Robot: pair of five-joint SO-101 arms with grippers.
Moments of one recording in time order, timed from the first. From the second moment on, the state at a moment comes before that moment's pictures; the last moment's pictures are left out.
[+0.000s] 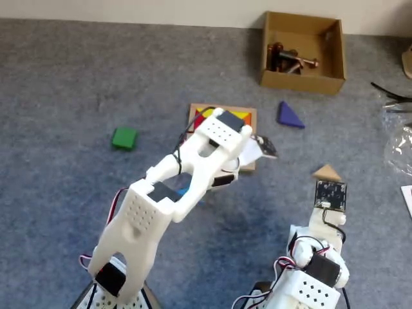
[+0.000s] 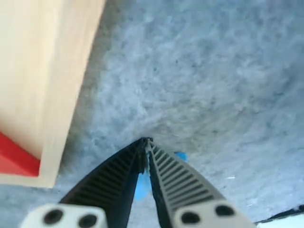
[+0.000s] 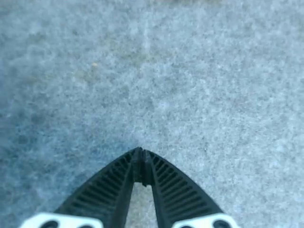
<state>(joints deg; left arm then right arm) 30.0 44.0 -26.2 97.9 -29.4 24.4 -97.1 96.0 69.4 19.8</state>
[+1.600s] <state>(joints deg) 25.7 16.7 2.5 93.4 -74.2 24.4 -97.1 96.0 69.4 19.8</state>
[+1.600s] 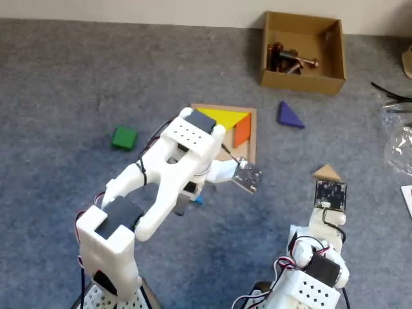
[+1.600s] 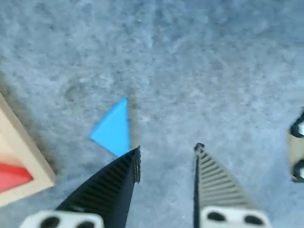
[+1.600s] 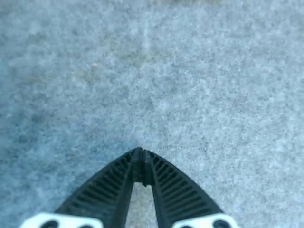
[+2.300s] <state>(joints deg) 23.8 21.1 -1.5 87.9 -74.3 24.4 -97.1 96.0 69.4 19.8</state>
